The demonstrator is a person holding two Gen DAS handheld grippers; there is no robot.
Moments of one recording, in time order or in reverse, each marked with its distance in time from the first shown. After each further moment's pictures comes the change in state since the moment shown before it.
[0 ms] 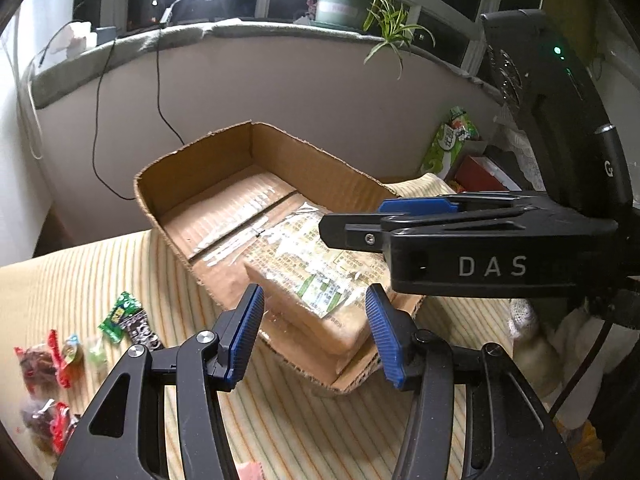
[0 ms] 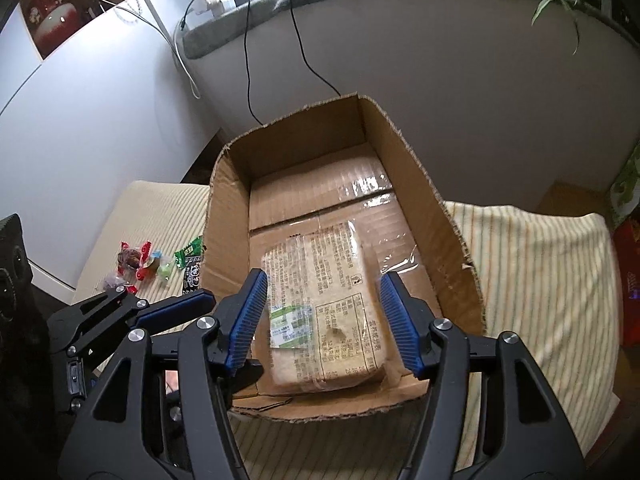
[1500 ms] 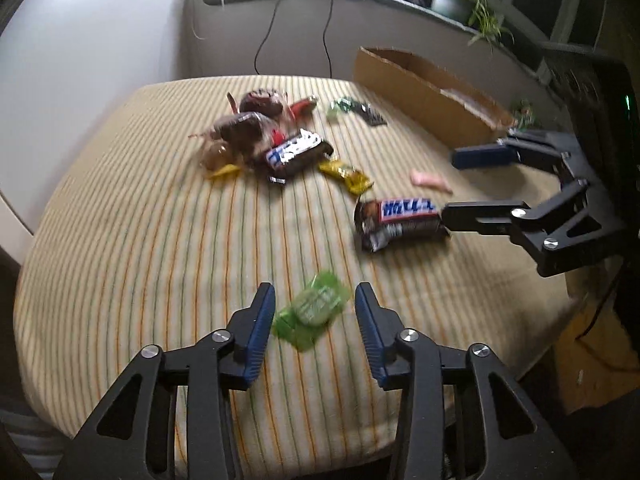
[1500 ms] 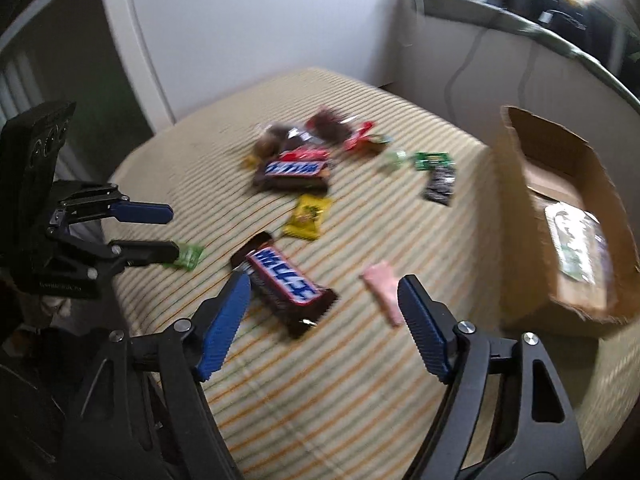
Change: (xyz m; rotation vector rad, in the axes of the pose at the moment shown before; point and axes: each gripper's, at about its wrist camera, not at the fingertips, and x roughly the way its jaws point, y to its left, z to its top) left arm -0.136 0.113 -0.215 -0.195 0.088 0.214; right arm 0.012 0.205 -0.141 -0.619 0.090 0.178
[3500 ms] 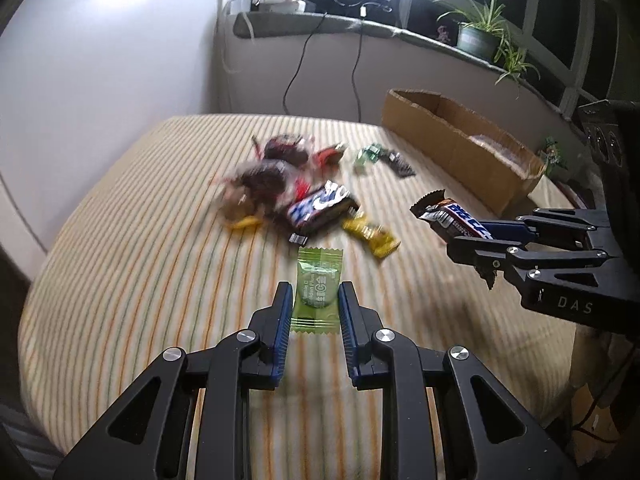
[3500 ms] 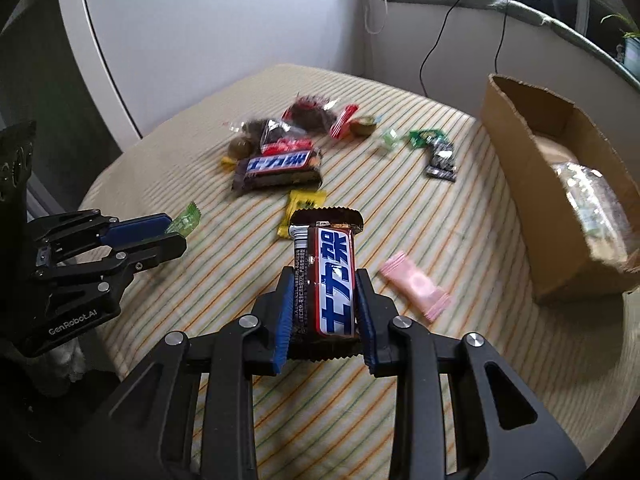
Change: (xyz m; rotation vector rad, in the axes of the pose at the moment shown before) left arm 0.005 0.003 0.031 -0.067 -0.165 0.084; right arm 0.008 -0.001 -0.010 0.185 -0.062 -0.099
